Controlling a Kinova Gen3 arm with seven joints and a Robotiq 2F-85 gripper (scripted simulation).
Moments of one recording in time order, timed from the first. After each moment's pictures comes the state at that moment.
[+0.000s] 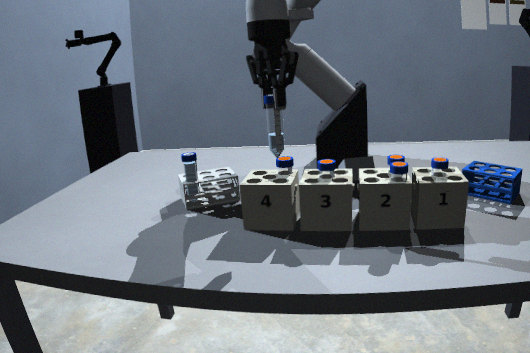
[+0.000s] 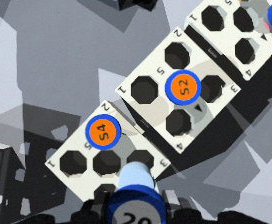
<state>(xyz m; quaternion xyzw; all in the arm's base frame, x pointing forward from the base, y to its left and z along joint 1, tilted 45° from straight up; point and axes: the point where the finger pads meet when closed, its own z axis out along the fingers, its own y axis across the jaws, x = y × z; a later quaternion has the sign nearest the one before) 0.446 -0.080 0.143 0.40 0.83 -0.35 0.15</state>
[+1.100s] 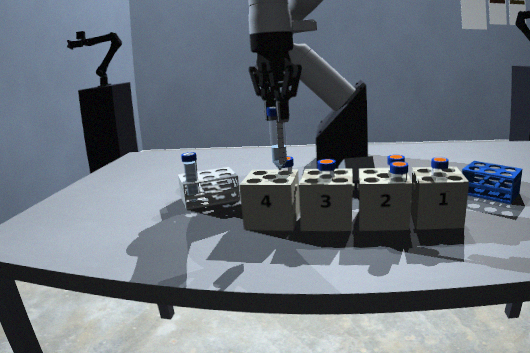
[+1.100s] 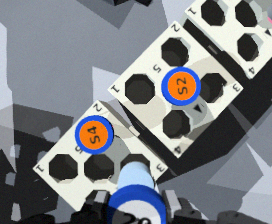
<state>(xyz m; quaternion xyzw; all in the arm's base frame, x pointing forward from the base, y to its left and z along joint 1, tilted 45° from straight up) 0.449 -0.093 0.124 0.40 0.83 -0.35 0.15</state>
